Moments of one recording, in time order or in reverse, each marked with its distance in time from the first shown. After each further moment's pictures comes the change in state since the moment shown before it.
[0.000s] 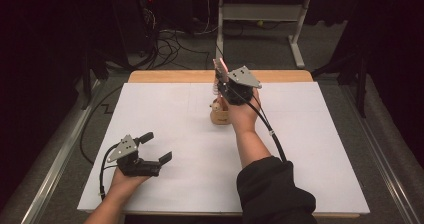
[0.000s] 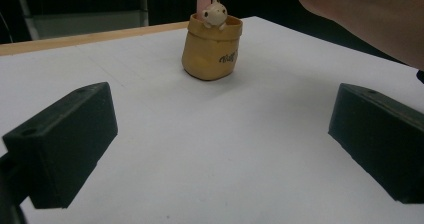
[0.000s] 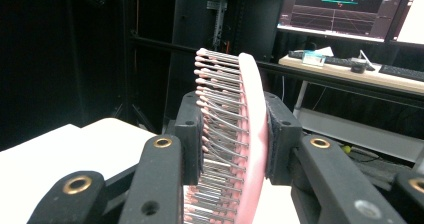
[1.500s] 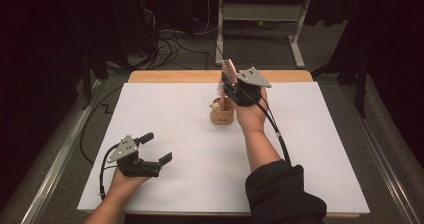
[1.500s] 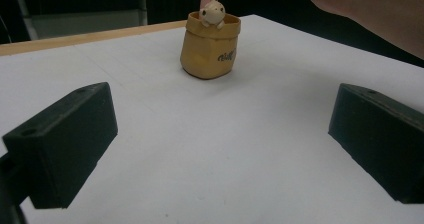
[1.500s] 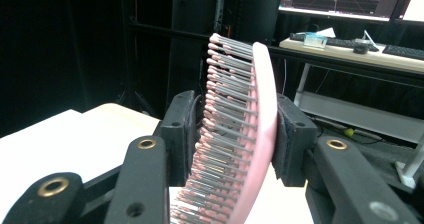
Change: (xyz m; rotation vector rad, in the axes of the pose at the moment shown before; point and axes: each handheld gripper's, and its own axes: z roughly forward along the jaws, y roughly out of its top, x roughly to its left) left arm -0.001 0.000 -0.001 0.006 -0.004 0.009; right arm -0.019 -0.002 -0.013 0.057 0.009 0.030
